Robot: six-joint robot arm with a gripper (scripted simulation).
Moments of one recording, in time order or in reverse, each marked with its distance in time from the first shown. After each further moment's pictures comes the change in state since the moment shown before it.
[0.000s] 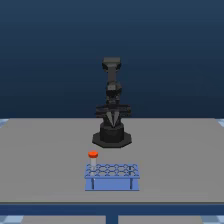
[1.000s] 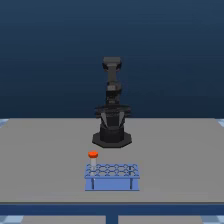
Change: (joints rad) arm -0.016 0.014 -0.006 -0.095 -0.002 0.081
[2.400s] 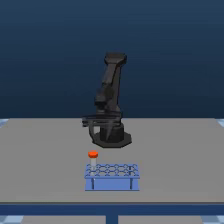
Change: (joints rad) arm -0.253 0.317 -0.184 -0.988 -0.085 0.819
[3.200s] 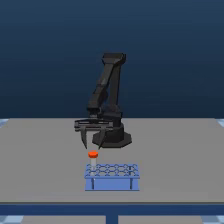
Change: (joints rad) arm -0.074 0.150 -0.123 -0.280 -0.018 0.228
